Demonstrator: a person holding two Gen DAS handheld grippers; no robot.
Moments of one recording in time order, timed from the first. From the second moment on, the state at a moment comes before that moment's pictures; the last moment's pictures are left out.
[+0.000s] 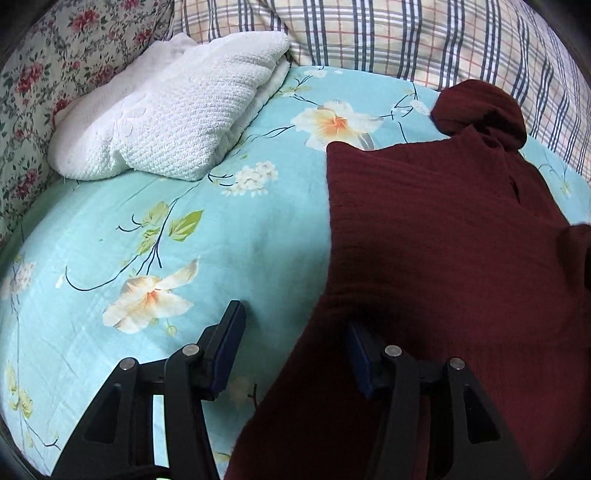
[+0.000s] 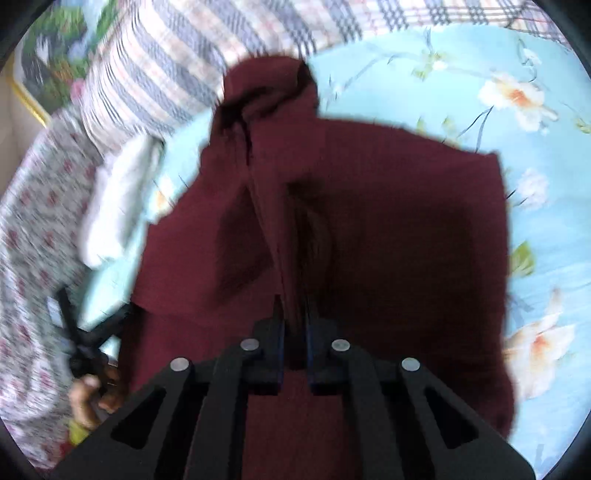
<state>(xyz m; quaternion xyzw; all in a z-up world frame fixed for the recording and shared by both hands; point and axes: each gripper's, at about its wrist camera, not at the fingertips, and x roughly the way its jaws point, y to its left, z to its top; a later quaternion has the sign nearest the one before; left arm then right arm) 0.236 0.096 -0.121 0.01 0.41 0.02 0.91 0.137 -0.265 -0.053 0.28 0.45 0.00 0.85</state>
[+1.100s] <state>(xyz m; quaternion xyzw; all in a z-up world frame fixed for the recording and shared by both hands) 0.234 0.110 -0.115 -0.02 0.42 0.01 0.91 0.103 -0.369 -0.044 0.29 0.44 -0.19 0.83</state>
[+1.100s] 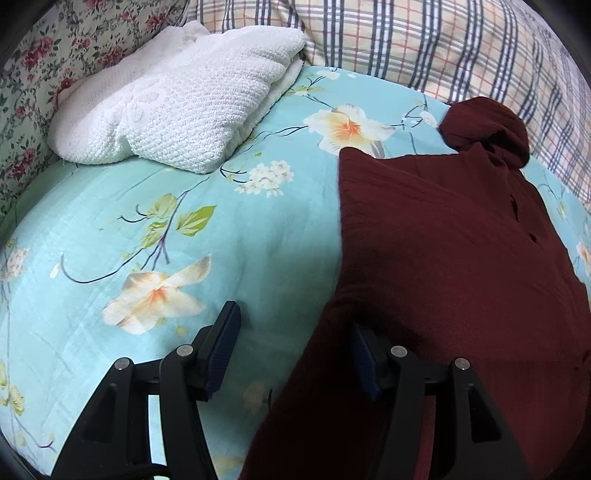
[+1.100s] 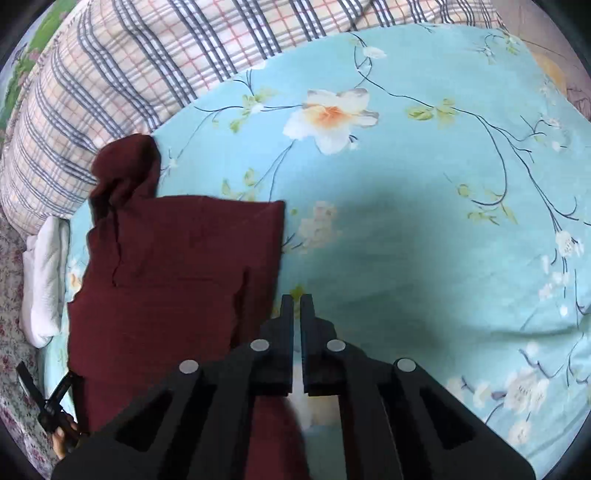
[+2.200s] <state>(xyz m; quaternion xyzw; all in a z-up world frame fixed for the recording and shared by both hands) 0.332 -0.011 -0.027 -0.03 0.41 -0.13 0.90 0.222 -0.334 -0.024 0.29 0.39 -0.03 0.87</state>
